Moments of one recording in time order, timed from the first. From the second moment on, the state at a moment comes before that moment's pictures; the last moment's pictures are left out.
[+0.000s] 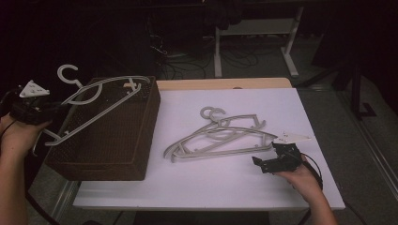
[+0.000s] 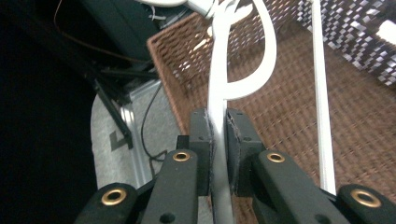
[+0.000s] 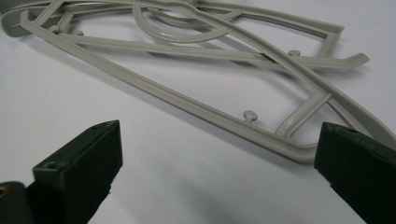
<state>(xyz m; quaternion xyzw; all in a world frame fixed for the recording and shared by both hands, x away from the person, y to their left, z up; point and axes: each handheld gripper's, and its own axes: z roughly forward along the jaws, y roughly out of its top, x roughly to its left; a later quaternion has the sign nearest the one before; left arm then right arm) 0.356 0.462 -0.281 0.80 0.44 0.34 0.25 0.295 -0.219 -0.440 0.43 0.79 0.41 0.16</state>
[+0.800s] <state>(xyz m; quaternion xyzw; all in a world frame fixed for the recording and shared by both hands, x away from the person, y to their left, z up) 0.387 0.437 -0.350 0.81 0.47 0.27 0.21 0.294 -0.219 -0.440 0.42 0.79 0.41 0.16</state>
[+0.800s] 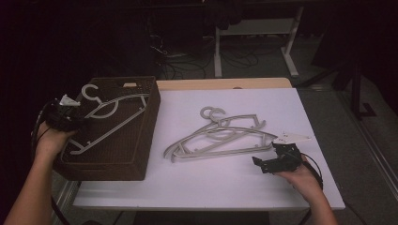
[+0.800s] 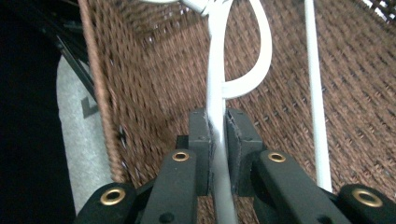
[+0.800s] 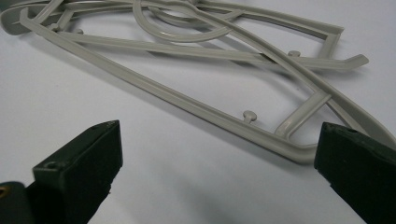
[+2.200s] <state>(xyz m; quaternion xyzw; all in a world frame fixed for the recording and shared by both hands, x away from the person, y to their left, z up) 0.360 0.293 -0.307 0.79 0.31 0.10 0.51 0.294 -0.219 -0.434 0.42 0.79 0.41 0.16</state>
